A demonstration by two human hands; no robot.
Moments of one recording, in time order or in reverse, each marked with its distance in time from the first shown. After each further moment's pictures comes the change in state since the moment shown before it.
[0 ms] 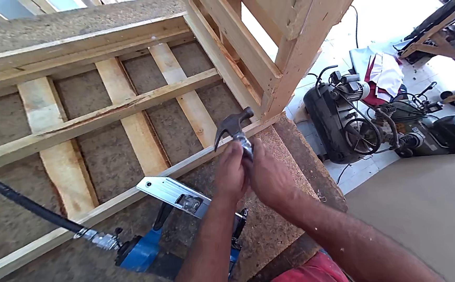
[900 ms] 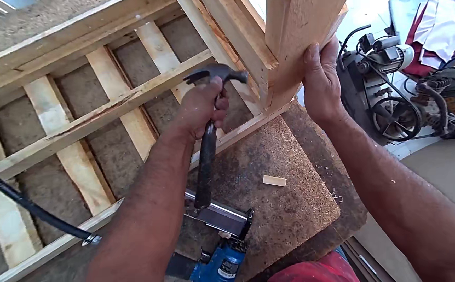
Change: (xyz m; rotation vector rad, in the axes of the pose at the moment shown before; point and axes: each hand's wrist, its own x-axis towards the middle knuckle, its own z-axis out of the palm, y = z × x) left_hand 0.161 0.079 -0.007 0.553 -0.122 -0.359; right_hand 0.163 0.098 -0.085 1.110 0.482 -0.417
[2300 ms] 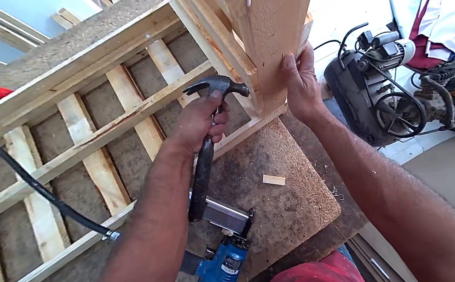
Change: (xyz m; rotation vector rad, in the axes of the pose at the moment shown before) left_hand -0.037 0.009 0.020 -0.093 -0.006 0.056; right_hand -0.003 0.002 -0.004 -0.008 0.005 0.027
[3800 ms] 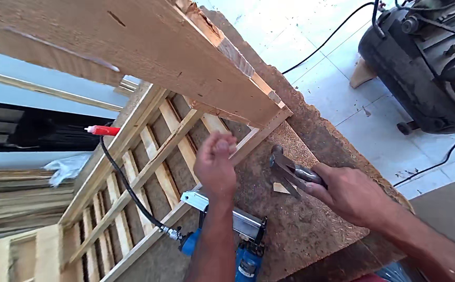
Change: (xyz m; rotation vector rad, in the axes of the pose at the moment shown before) left_hand -0.035 -0.071 0.099 0.501 0.600 0.570; right_hand -0.175 0.006 -0.138 -0.727 -0.631 0.320
